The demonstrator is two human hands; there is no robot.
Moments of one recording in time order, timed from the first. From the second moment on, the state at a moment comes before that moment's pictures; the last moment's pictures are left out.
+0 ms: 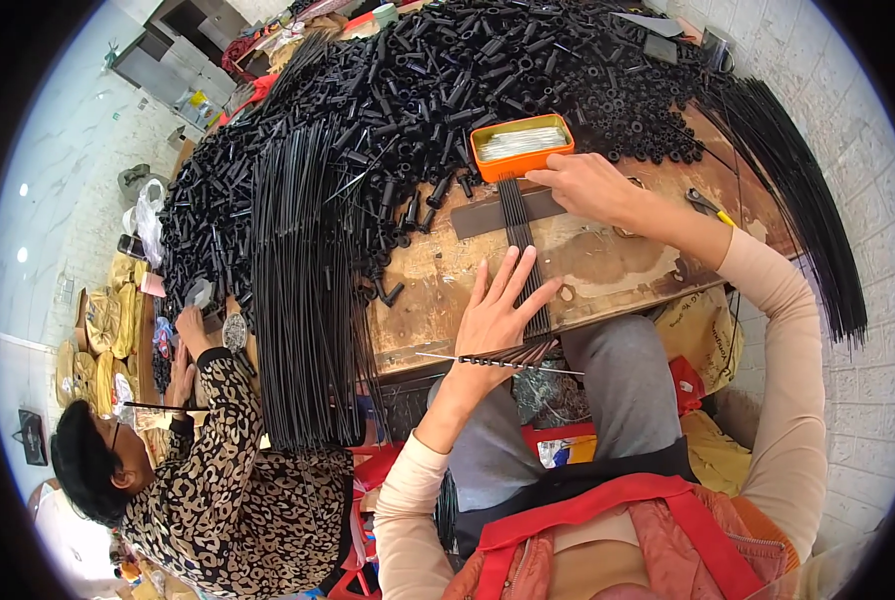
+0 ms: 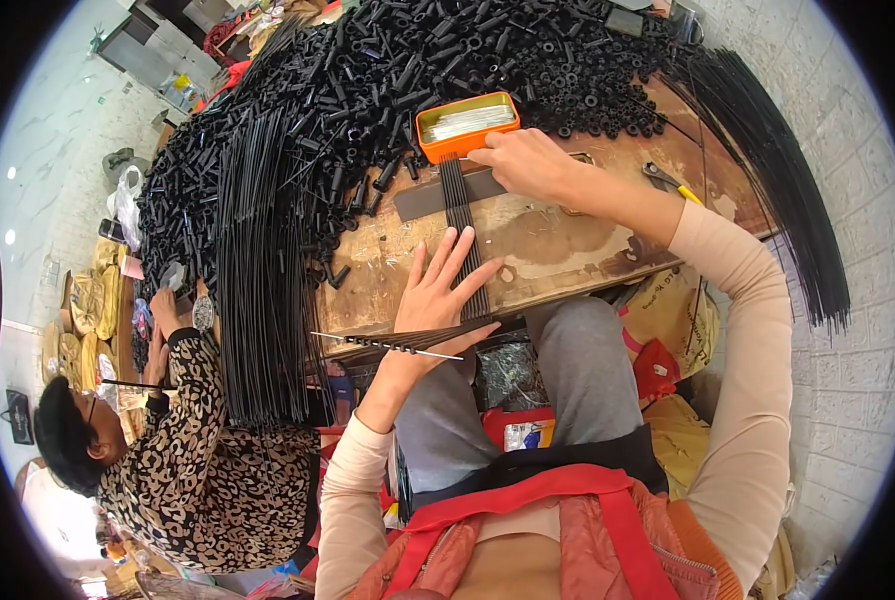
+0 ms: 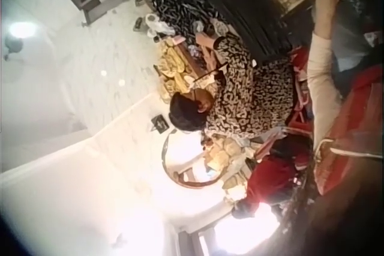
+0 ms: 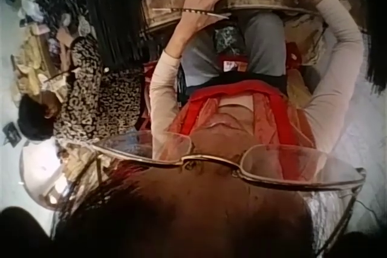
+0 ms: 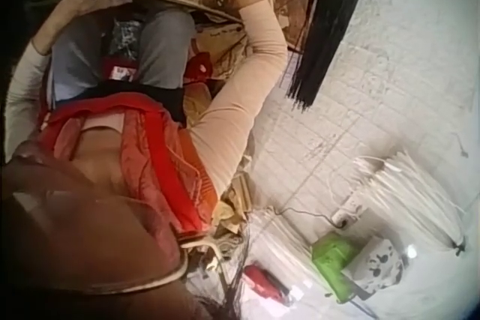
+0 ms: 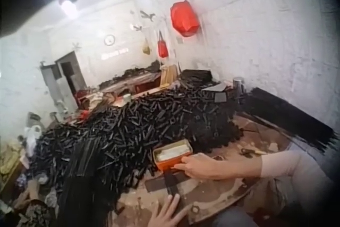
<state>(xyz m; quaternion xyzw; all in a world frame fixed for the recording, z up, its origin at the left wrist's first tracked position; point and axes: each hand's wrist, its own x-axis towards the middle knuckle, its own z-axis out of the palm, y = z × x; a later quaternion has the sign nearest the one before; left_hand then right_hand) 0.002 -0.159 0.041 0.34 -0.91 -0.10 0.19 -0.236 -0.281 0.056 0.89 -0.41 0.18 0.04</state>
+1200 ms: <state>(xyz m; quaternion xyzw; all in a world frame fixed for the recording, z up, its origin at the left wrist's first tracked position) 0.002 -0.160 0.038 0.34 -0.92 -0.11 0.17 -0.216 -0.310 0.049 0.89 -0.35 0.28 0.00</state>
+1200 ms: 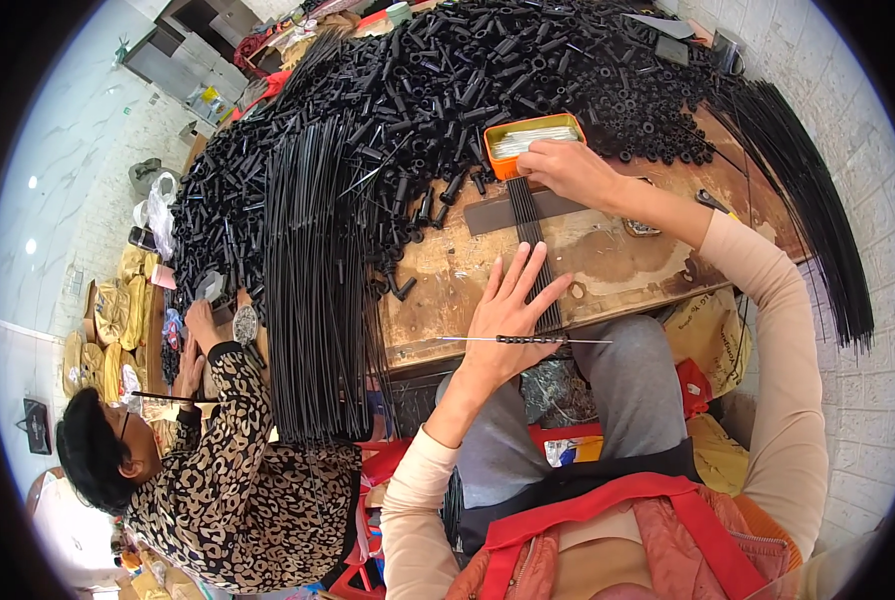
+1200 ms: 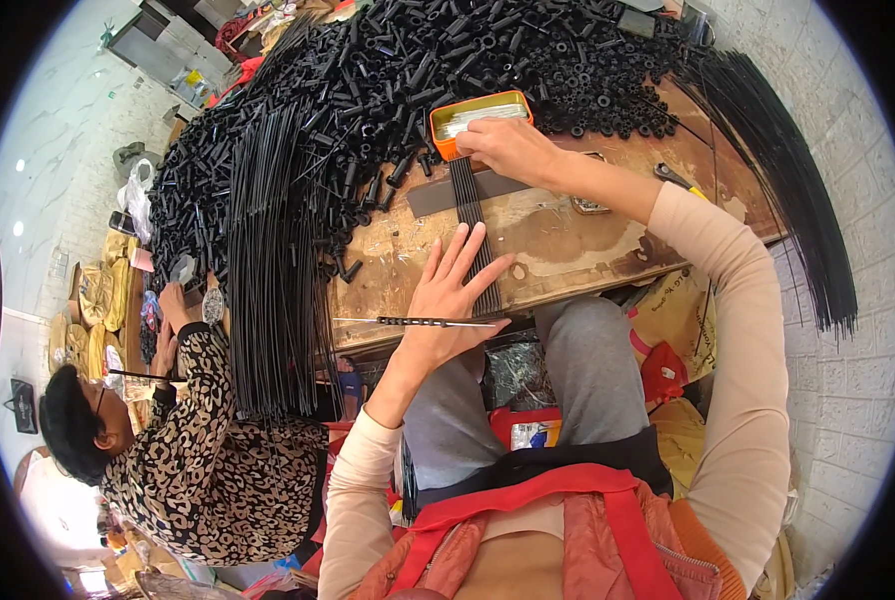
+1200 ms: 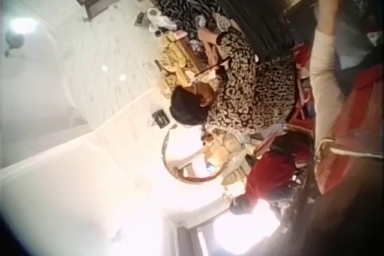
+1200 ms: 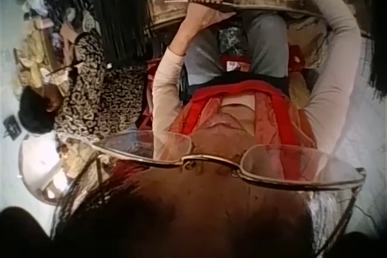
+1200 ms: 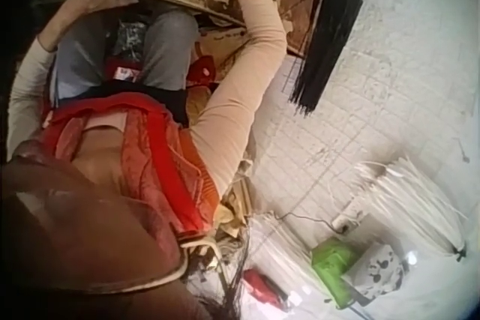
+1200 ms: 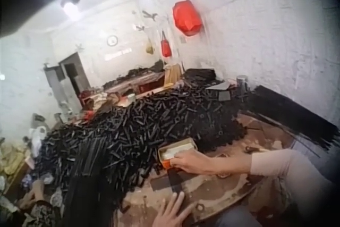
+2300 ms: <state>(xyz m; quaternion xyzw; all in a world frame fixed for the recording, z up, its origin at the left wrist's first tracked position) 0.009 -0.133 0.024 0.34 -0.91 -0.04 0.25 -0.224 -0.287 0.058 0.91 -0.36 0.21 0.05</state>
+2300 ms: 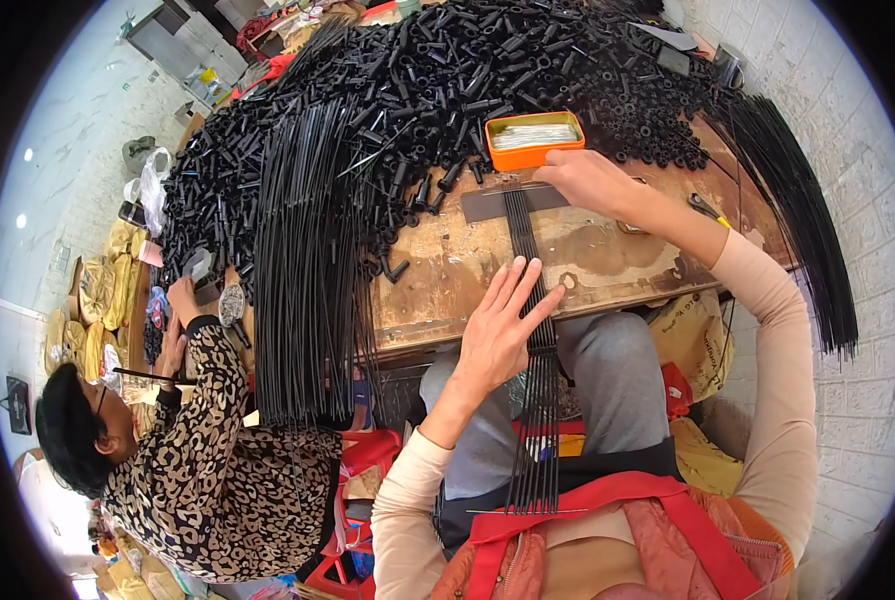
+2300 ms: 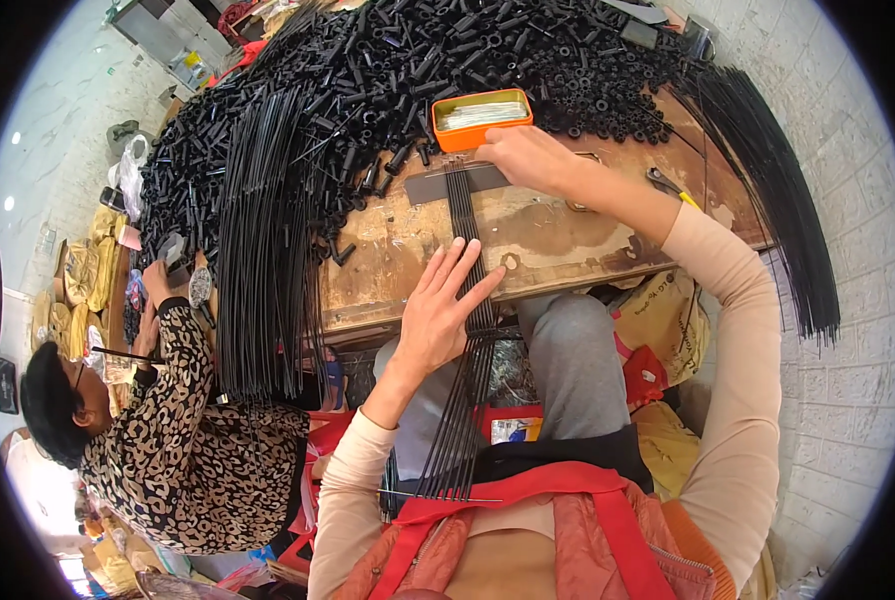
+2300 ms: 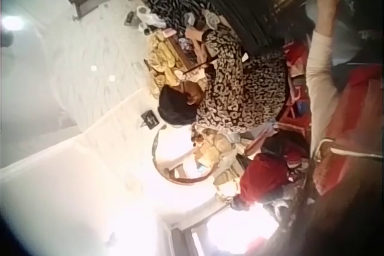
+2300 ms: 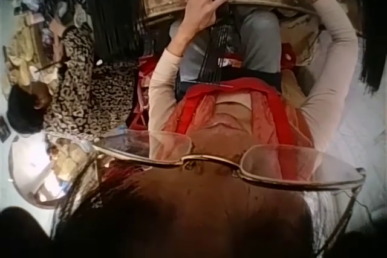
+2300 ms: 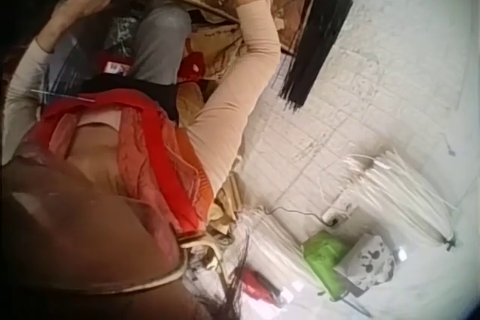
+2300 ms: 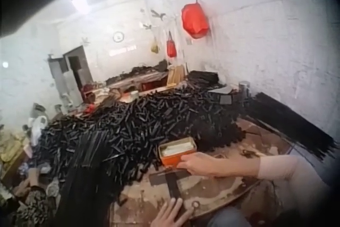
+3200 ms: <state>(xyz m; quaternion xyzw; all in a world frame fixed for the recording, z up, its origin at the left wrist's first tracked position) 0.007 -0.133 0.023 0.34 -0.91 -0.05 0.24 -0.223 -0.290 0.053 0.92 -0.35 0.16 0.03</state>
